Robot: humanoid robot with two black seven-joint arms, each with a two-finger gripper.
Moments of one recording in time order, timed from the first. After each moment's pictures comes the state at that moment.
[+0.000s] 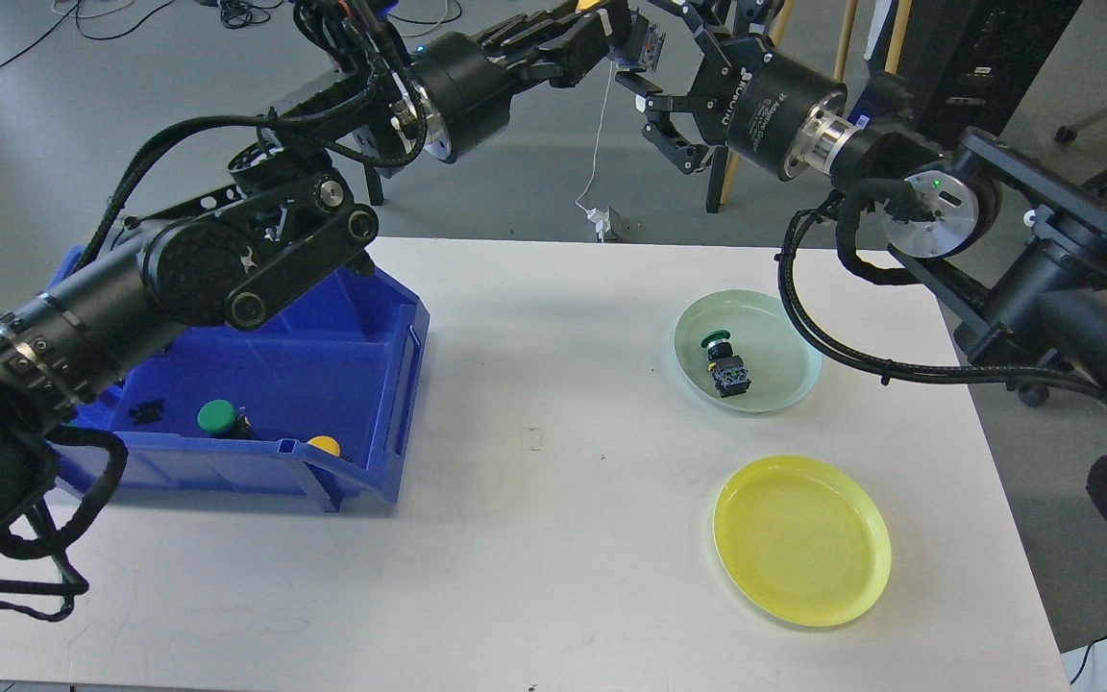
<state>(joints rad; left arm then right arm) -1.14 0.21 -0.52 -0.92 1.47 0.03 -0.28 1.08 -0.33 0.55 0.97 0.04 0.29 0.00</state>
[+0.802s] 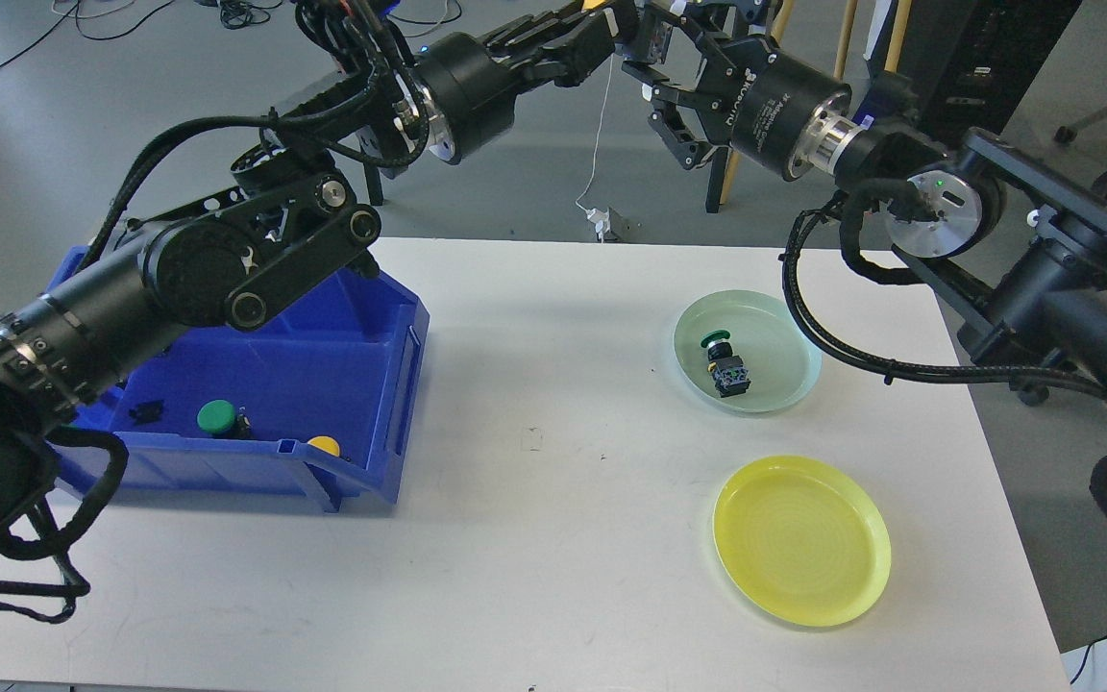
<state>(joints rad) -1.14 0.21 -0.52 -0.93 1.46 0.03 -0.28 1.08 -0.33 0.54 0.96 0.03 0.29 0.00</state>
